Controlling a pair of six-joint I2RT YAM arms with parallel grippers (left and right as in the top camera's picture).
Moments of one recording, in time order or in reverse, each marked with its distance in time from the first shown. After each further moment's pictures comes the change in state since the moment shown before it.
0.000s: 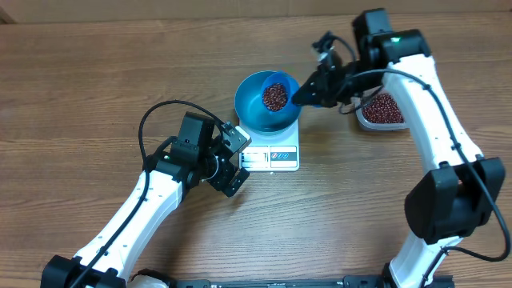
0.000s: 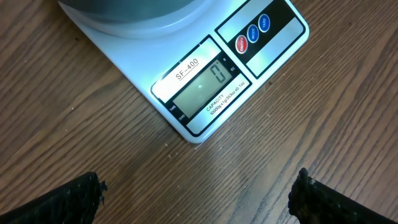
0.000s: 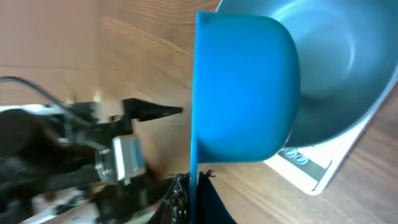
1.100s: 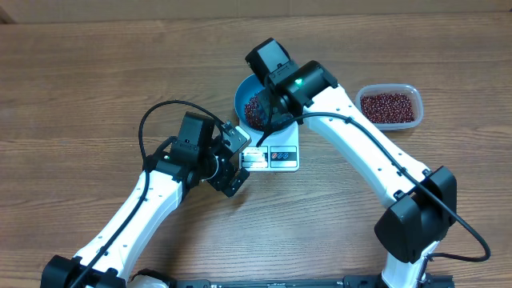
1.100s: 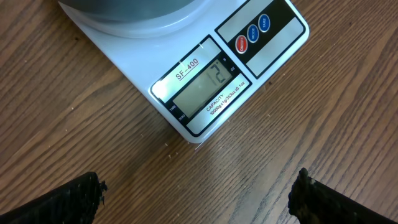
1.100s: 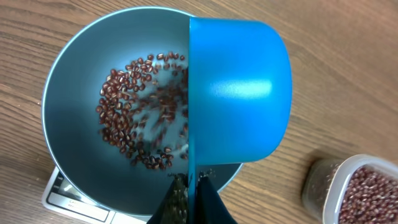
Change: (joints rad) left arm 0.000 0.000 0.000 0.000 0.000 0.000; right arm 0.431 0.000 0.000 0.177 1.133 0.079
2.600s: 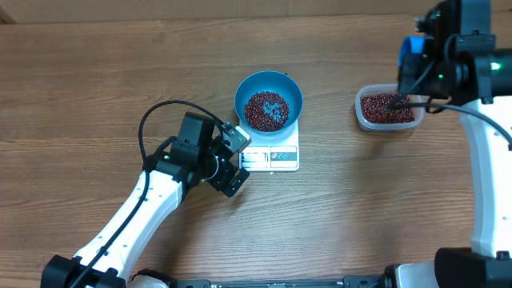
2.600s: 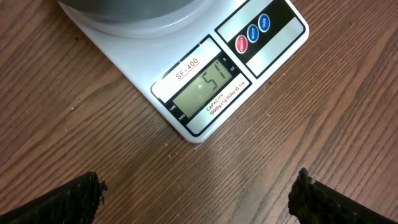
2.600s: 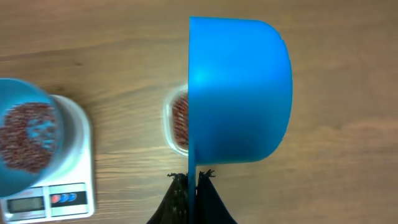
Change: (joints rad) left arm 0.000 0.000 0.000 0.000 0.000 0.000; right arm -0.623 -0.330 0.017 -0.228 -0.216 -0.010
